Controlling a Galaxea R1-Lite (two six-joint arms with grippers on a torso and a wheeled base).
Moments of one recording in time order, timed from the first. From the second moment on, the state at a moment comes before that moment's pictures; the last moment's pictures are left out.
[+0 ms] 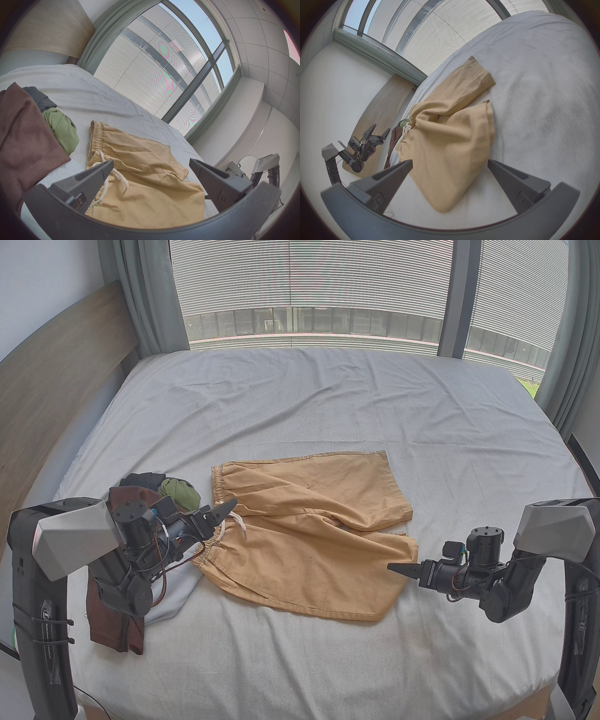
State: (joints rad) left arm -0.16 2.40 -0.87 -1.54 -0.40 -0.52; right arm 0.17 2.40 -0.70 -1.23 0.54 0.48
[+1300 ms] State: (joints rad) left arm -0.16 2.40 -0.87 -1.54 -0.41 -0.52; right arm 0.30 2.28 -0.56 -1.32 0.57 0.49
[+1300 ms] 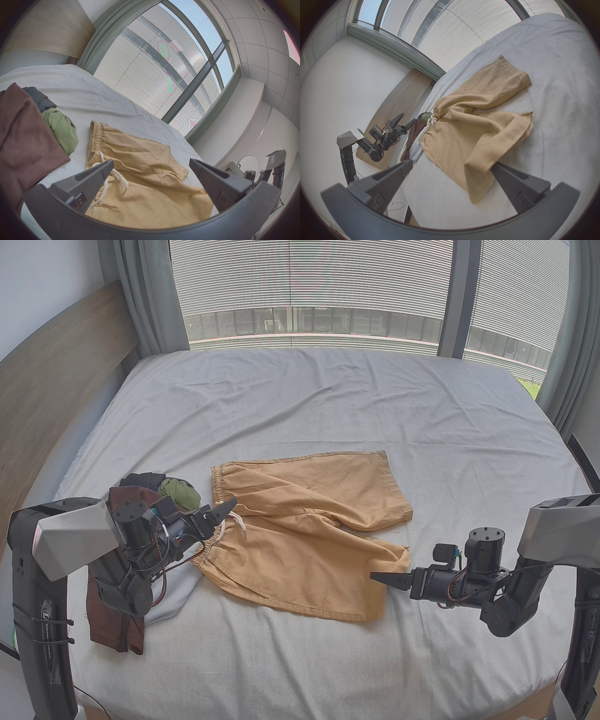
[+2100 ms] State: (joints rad) left arm -0.16 2.40 -0.87 -1.54 -0.41 -0.52; right arm 0.16 2.32 -0.50 -1.33 0.61 0.40
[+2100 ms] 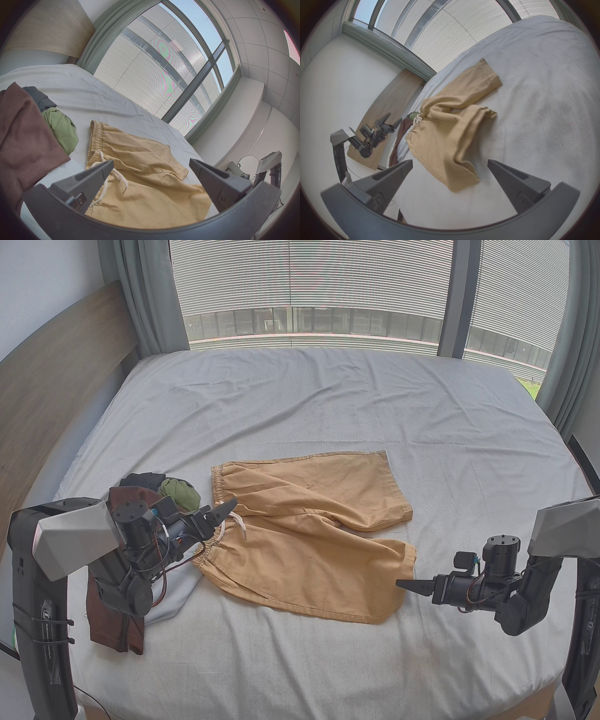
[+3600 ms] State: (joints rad) left arm -0.16 2.41 -0.87 -1.54 -0.40 -0.52; right arm 0.20 2.48 -0.39 -1.51 0.61 0.29
